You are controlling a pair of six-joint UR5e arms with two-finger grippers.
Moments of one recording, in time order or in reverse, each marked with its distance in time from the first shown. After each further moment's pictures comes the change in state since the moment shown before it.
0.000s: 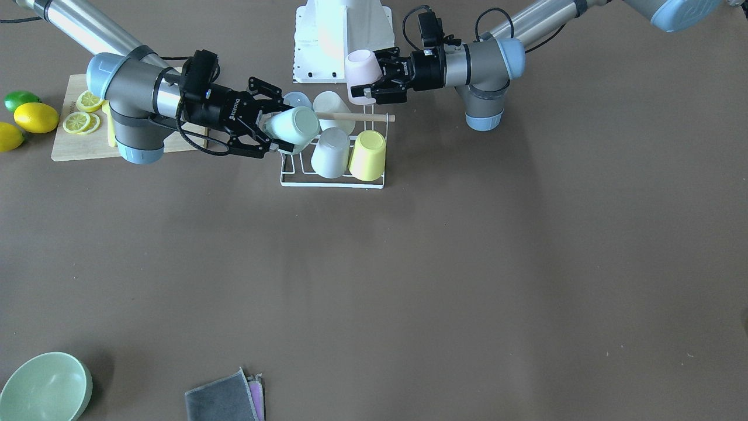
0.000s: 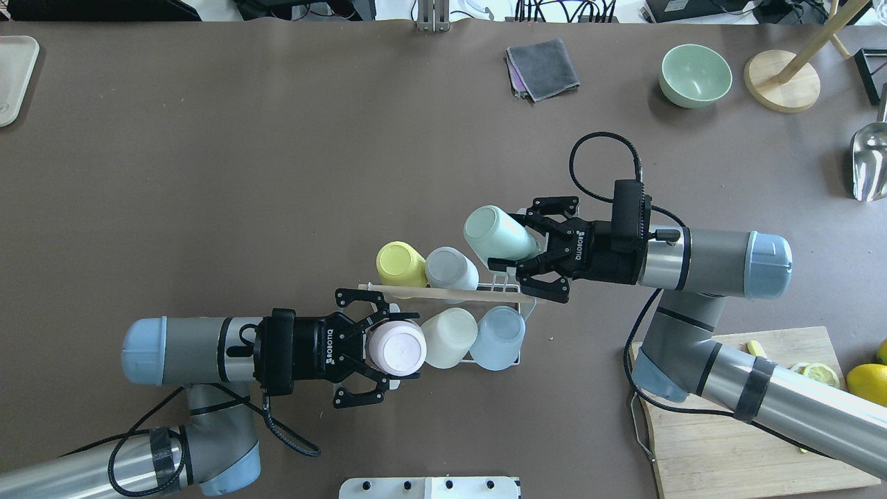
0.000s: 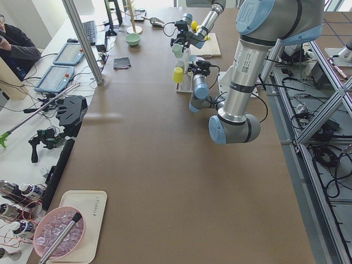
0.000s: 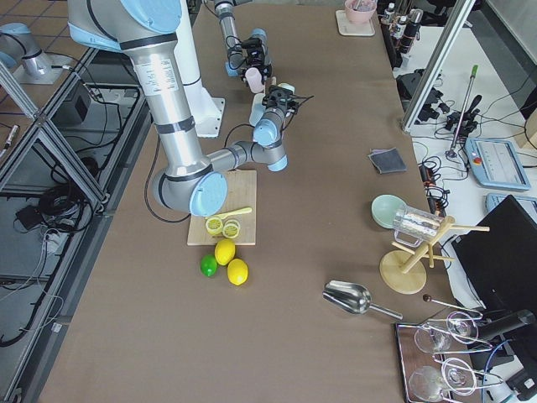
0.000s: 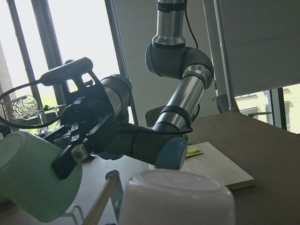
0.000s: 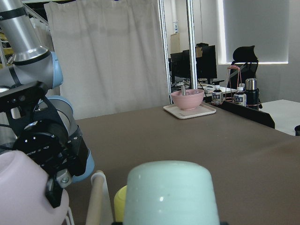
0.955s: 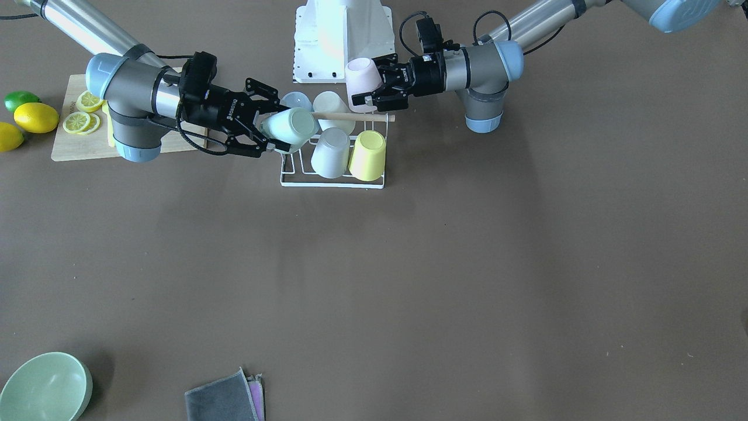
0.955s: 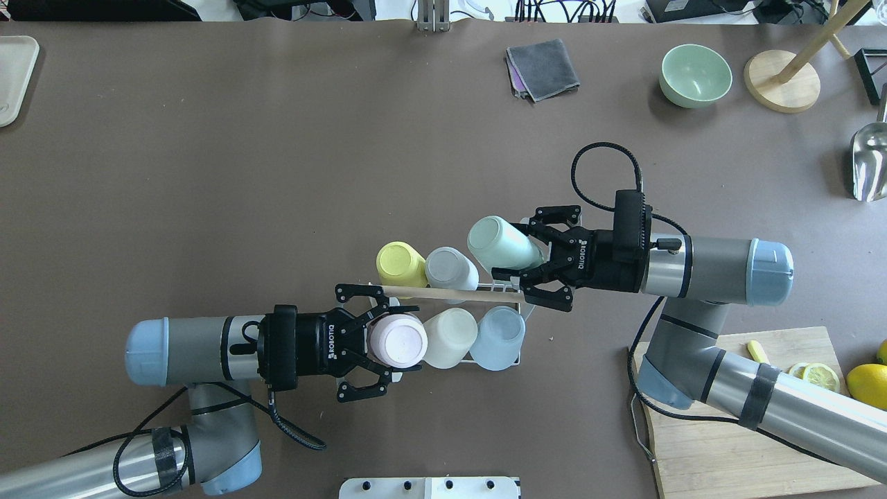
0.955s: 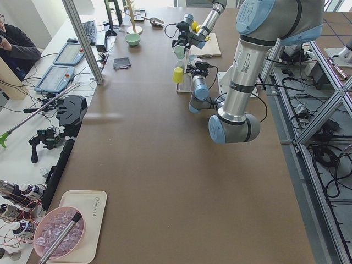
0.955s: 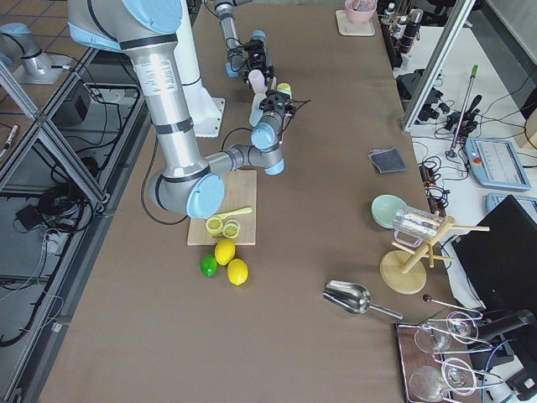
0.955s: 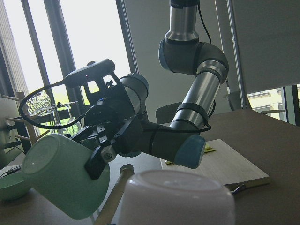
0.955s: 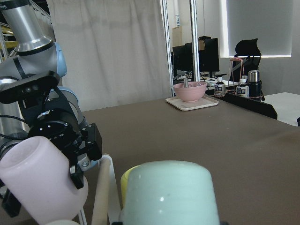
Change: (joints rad) left arm 0.001 -0.008 0.024 -0.001 0.038 0.000; right arm -0.012 -0.026 0.001 0.003 0.005 -0.012
